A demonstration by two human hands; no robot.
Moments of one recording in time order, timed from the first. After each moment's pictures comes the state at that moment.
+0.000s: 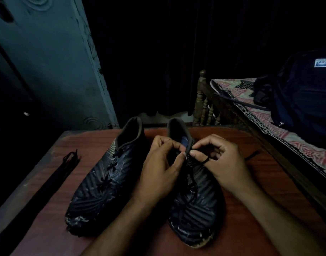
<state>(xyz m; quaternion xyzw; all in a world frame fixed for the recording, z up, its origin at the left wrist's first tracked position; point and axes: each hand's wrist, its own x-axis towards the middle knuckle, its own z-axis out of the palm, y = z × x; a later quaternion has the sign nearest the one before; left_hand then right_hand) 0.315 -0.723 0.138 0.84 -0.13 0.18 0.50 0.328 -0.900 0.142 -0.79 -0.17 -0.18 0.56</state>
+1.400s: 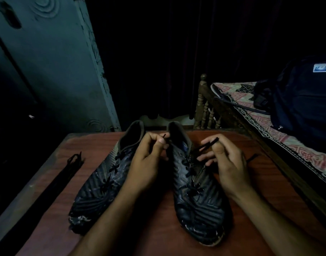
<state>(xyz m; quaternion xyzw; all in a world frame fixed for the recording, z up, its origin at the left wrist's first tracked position) 0.328 -0.700 0.143 0.70 -0.07 0.08 0.70 0.327 -0.896 0.139 -0.74 -0.13 -0.21 0.63</state>
